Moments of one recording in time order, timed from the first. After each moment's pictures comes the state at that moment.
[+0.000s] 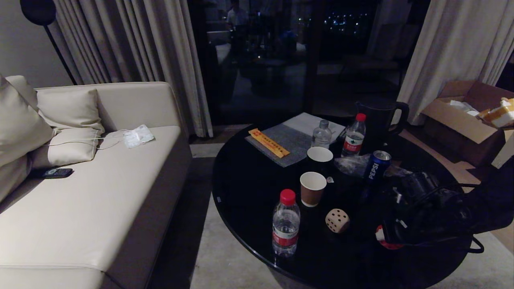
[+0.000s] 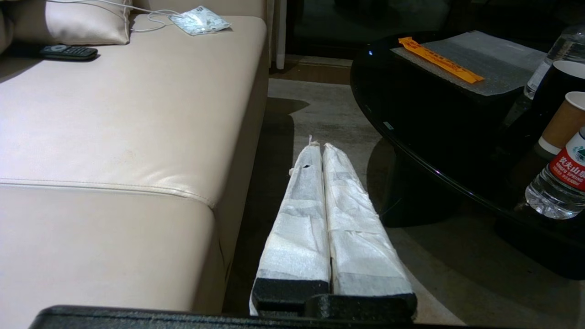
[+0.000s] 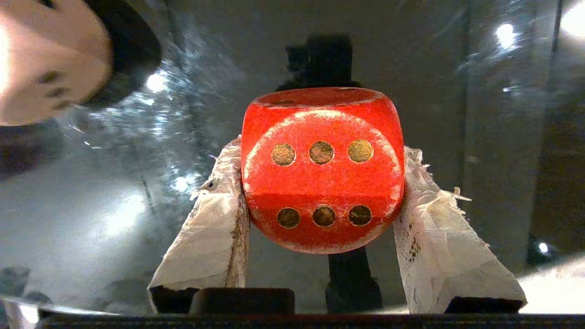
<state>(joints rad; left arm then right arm) -0.01 0.00 0.00 0.00 0.04 -0.07 0.10 2.00 -0.72 -0.21 -0.04 0.18</state>
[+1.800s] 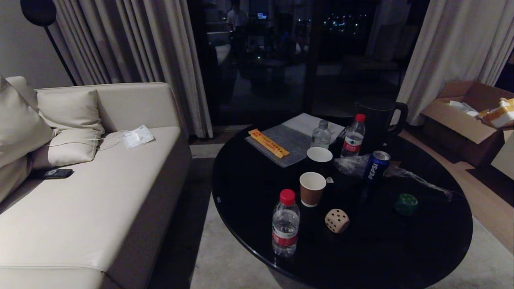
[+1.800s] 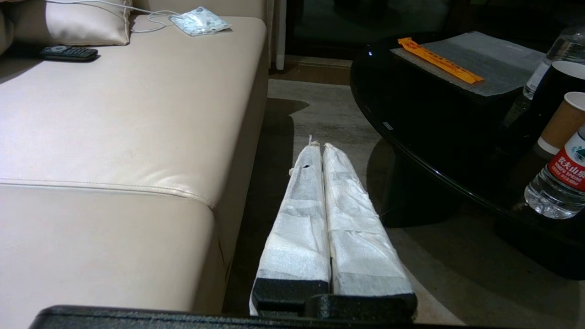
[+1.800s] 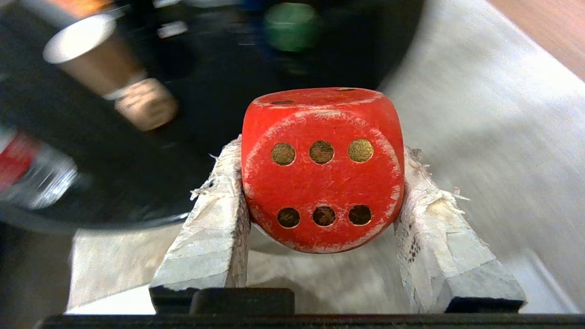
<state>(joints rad) -0.01 0.00 0.00 0.00 0.04 -0.07 -0.08 0.30 -0.19 0.16 -0.13 0.19</state>
